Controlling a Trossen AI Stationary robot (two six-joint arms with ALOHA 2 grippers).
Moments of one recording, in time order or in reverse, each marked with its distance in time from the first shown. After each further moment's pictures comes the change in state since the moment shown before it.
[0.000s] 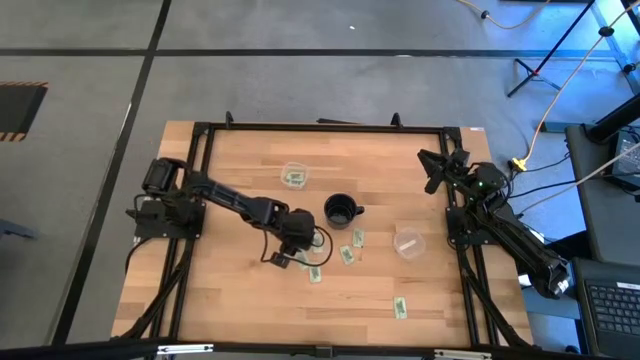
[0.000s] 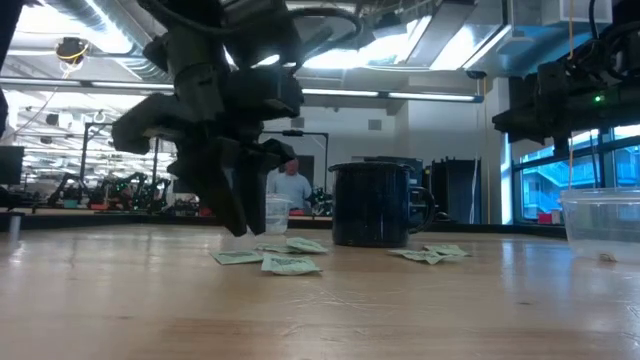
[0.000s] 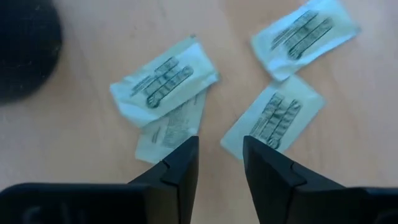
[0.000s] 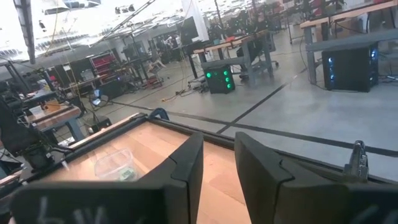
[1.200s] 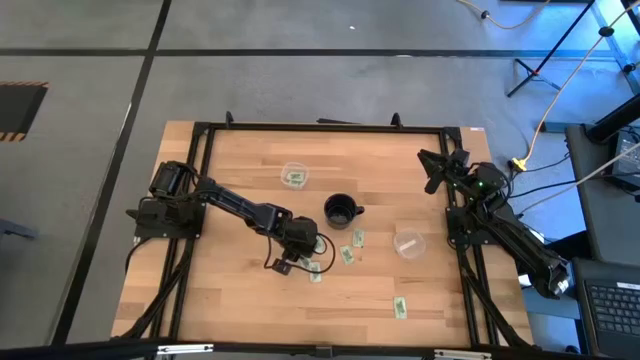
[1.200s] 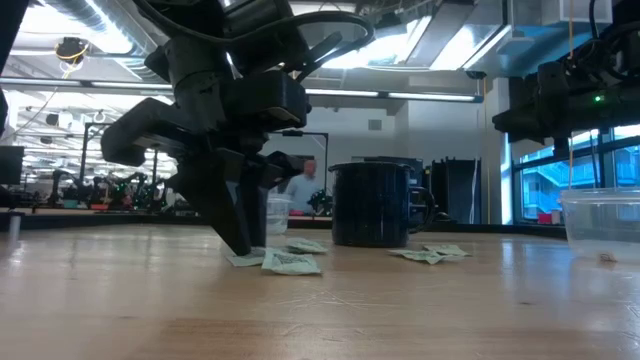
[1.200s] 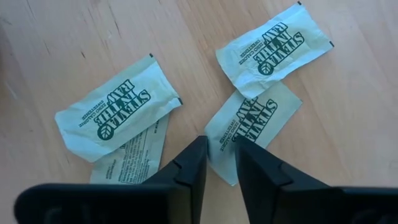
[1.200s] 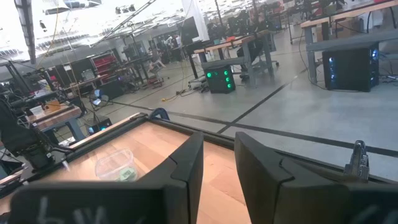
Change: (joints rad) left arm -0.032 0.089 0.005 0.038 0.050 -0.018; right arm 0.000 0.000 0.000 0.000 -0.001 0.000
